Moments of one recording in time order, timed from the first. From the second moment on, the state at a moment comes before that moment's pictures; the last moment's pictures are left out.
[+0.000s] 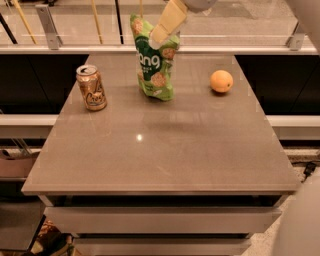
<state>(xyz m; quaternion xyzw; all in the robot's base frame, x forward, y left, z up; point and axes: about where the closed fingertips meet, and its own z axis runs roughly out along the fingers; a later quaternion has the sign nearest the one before) 0.661 -0.062 1.029 -0.38 0.88 0.02 0.29</state>
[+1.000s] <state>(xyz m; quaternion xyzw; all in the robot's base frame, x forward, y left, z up) 0.696 -0.025 1.007 -0.39 0.89 0.03 0.26</state>
